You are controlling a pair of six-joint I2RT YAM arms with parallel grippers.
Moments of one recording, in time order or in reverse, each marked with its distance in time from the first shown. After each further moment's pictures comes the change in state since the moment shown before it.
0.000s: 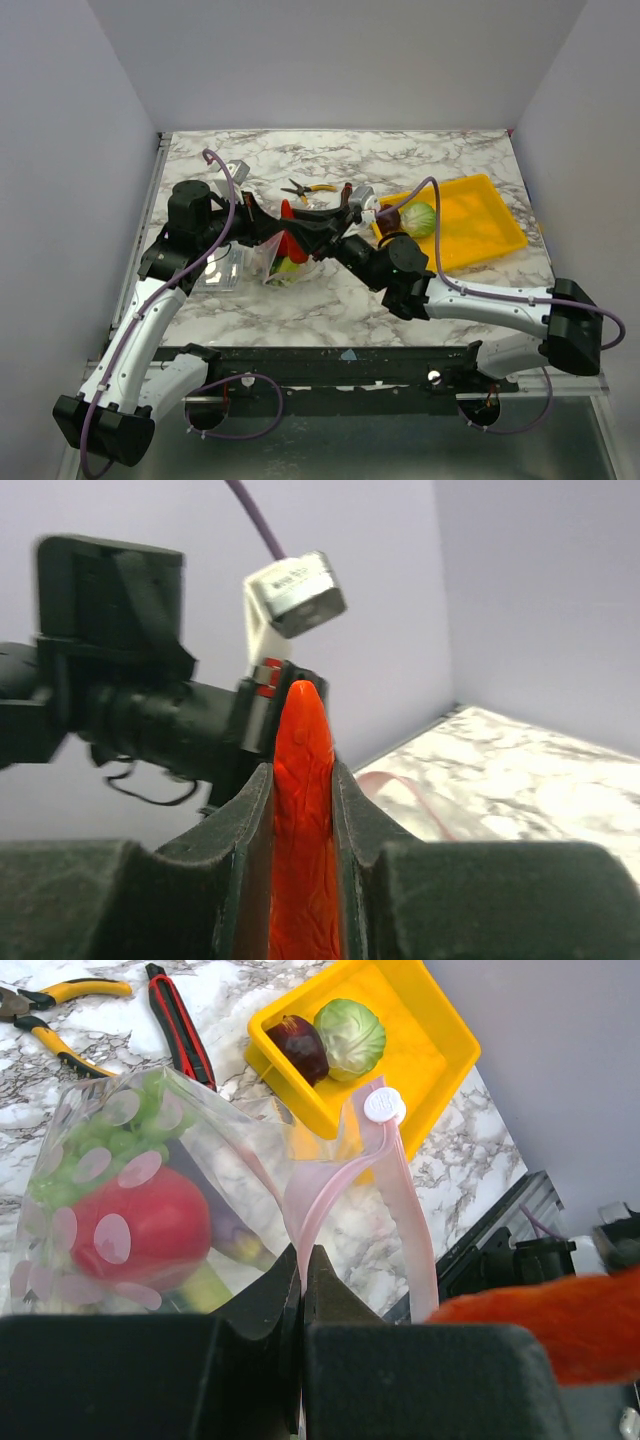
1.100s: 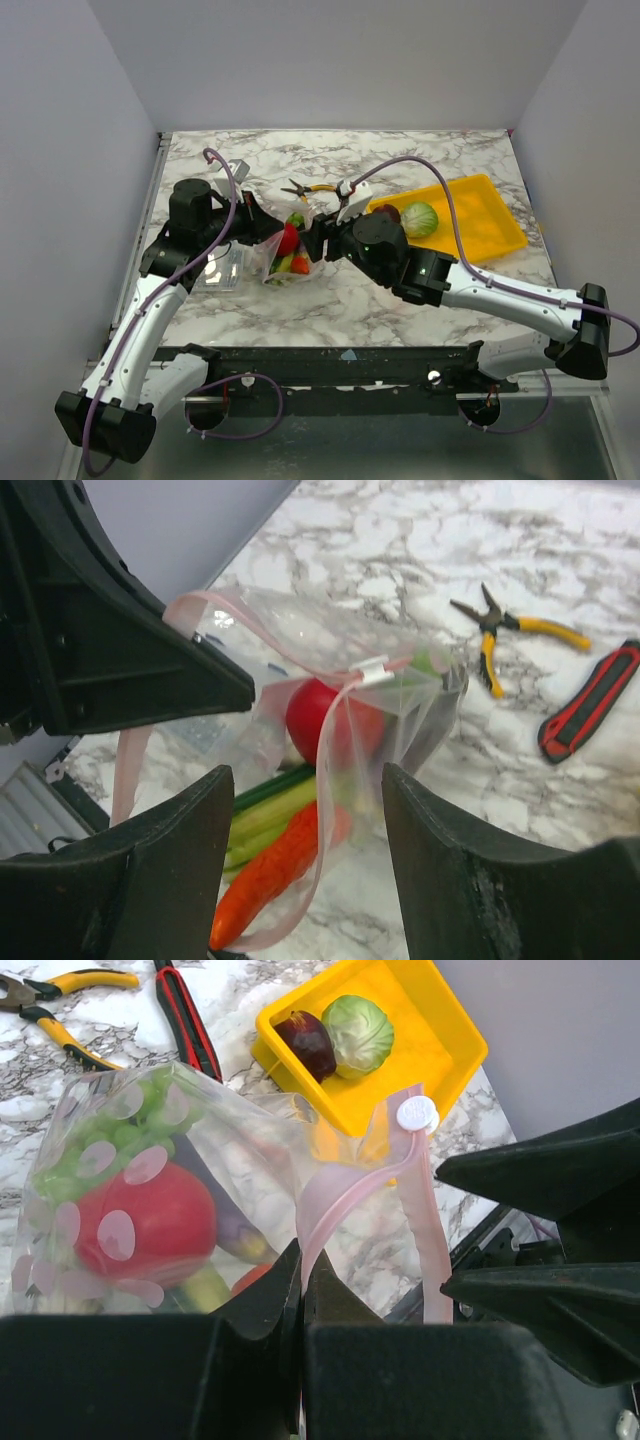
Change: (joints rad) left arm 0.013 0.014 0.001 -0.002 0.004 0.002; right arm -0.011 -0.018 0.247 -0.846 0.270 0.167
